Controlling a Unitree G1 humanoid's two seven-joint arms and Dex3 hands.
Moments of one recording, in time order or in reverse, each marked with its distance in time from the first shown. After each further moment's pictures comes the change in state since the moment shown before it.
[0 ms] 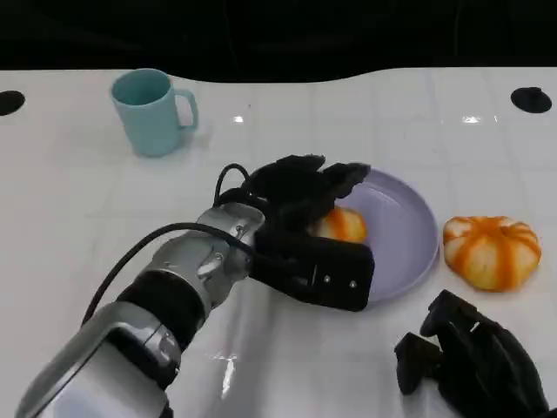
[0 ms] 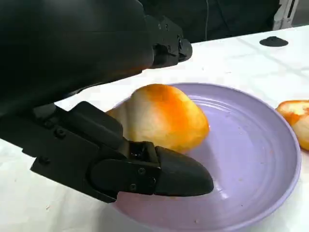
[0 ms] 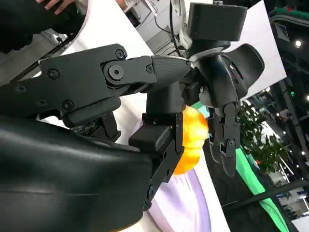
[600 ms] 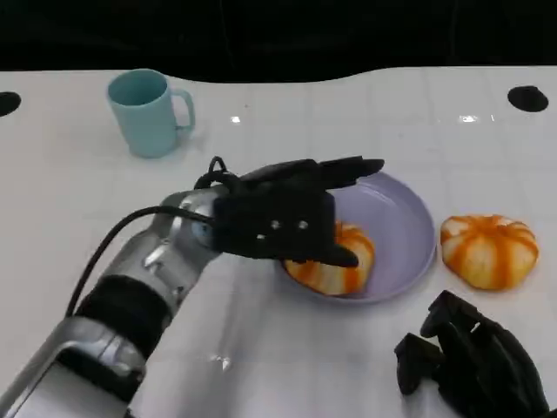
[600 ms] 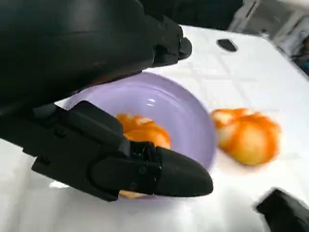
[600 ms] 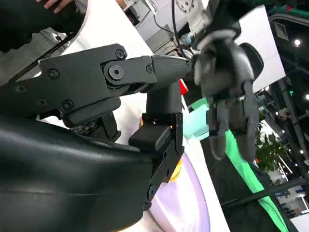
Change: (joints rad) left arm 0.115 0.100 0.191 -0.269 -0.407 -0.093 -0.462; right arm 0.002 0.000 0.000 -0.001 0.000 -0.002 0.003
